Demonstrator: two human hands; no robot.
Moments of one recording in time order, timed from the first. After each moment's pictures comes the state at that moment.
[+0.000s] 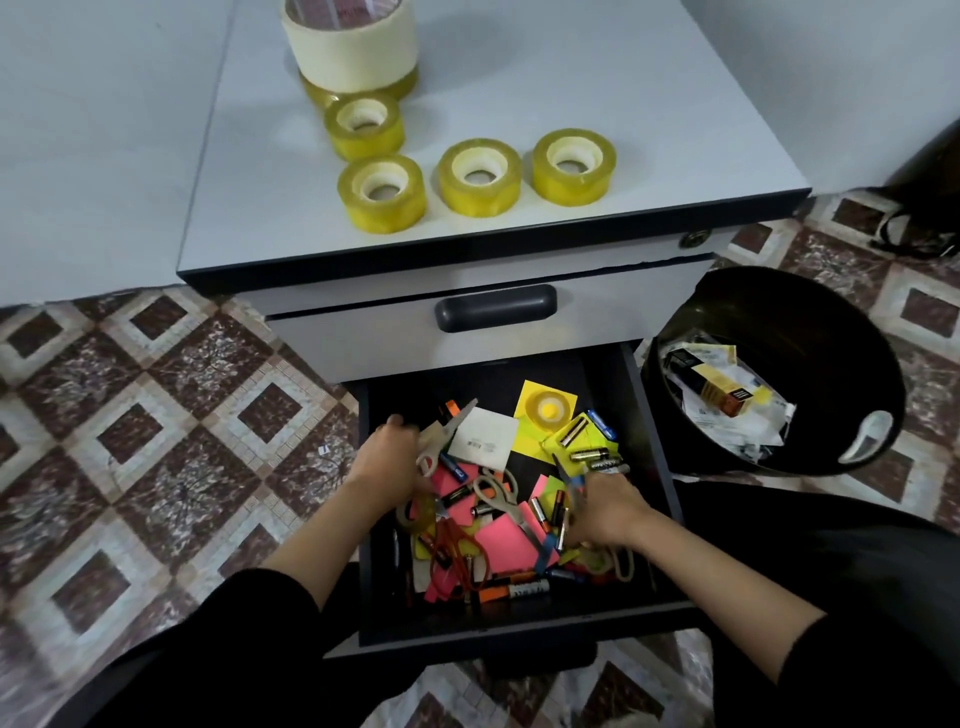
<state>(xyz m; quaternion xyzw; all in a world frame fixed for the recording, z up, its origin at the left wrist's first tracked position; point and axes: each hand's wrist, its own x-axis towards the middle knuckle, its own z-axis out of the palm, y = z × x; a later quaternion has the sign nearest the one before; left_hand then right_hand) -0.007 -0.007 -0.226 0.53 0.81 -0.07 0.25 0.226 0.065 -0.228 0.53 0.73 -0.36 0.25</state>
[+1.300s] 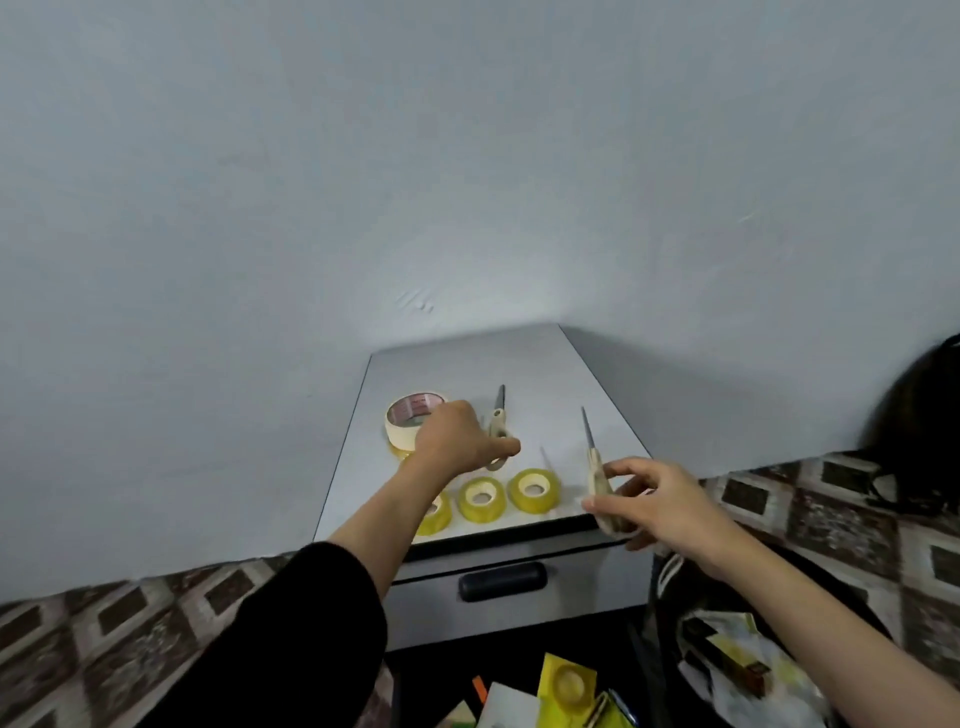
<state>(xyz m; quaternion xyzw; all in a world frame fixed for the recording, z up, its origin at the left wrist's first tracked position) 0.031 0.117 0.086 0.51 0.84 0.18 0.08 0.249 0.132 0.057 0.43 0.69 -0.51 -0.27</state>
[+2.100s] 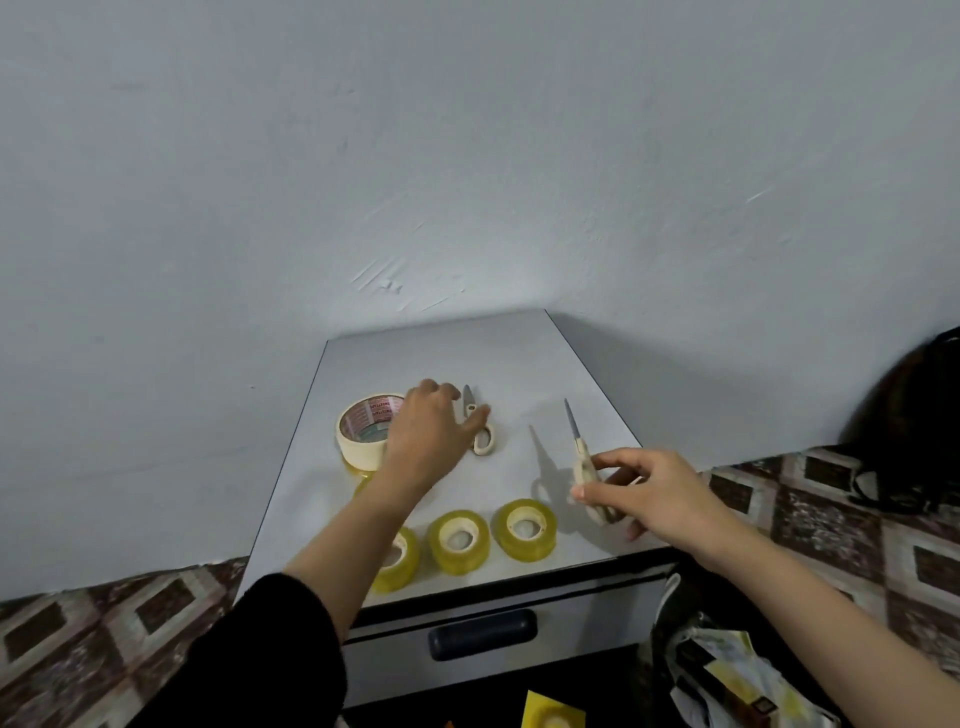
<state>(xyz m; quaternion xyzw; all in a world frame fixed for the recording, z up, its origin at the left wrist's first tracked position) -0.017 0.194 0.040 0.54 0.80 0.25 -0.05 0.210 0.208 0.037 0.46 0.69 -0.50 -0.26</state>
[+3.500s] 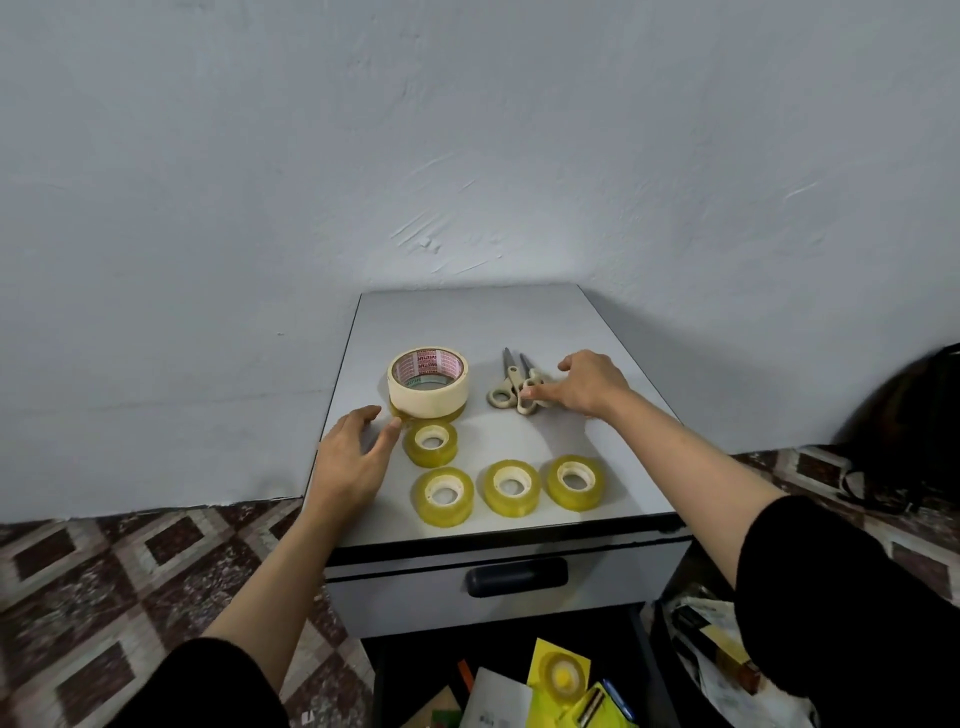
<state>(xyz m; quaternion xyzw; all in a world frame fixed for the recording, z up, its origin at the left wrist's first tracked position) -0.095 0.084 -0.011 0.41 0.81 0.41 0.09 0.090 0.259 0.044 0.54 0.80 -0.22 -0.13</state>
